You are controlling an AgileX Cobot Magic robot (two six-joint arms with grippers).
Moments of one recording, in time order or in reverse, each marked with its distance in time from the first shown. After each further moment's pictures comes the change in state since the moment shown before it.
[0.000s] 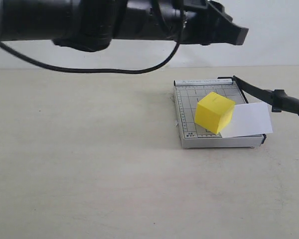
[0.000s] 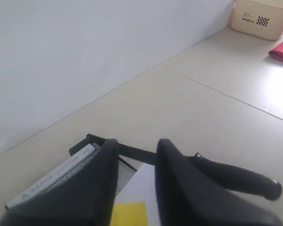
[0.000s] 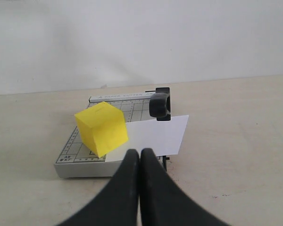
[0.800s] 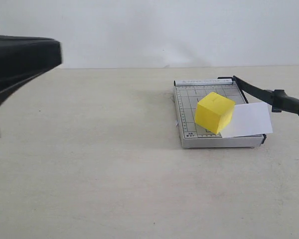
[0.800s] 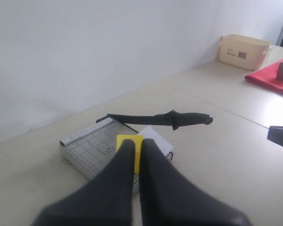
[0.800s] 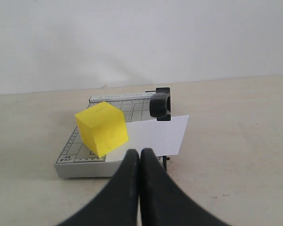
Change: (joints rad) left arm 0.000 -1.033 0.864 0.003 -0.059 -0.049; right arm 0.000 0.000 0.000 0.000 0.000 0.000
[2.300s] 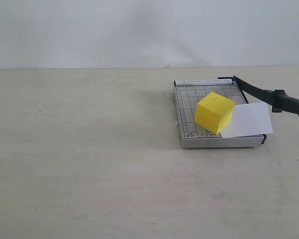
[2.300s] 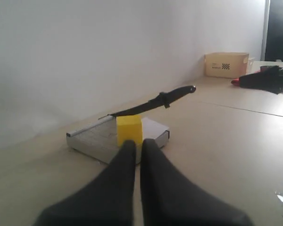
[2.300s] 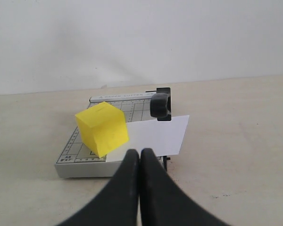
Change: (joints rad) left arm 0.119 -0.781 0.565 0.038 0.159 0.044; right arm 0.000 0.000 0.000 0.000 0.000 0.000
